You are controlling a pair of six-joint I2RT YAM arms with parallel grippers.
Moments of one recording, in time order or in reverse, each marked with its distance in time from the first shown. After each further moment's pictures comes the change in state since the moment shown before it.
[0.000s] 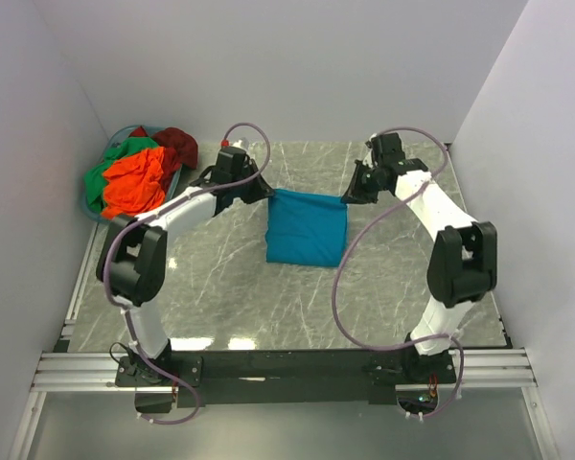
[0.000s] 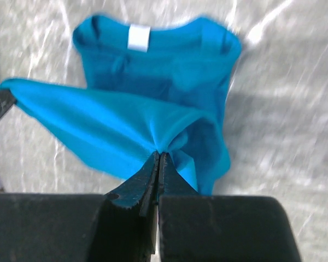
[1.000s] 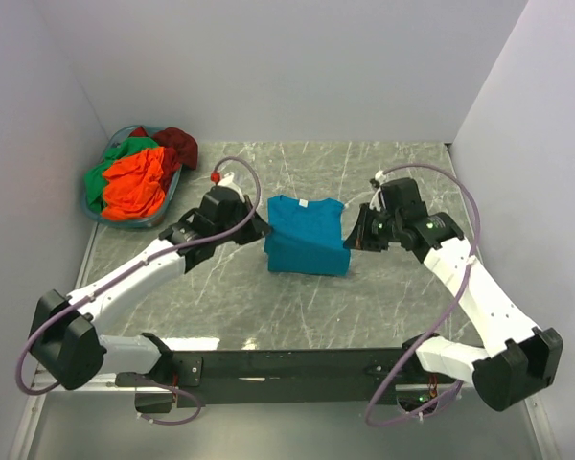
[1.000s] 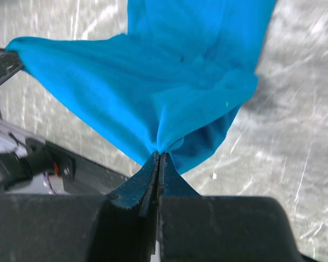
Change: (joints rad) left arm -0.227 -0.566 -0.369 -0.164 -0.154 -0.083; right arm 0.191 -0.620 -0.367 -0.174 0.030 0.042
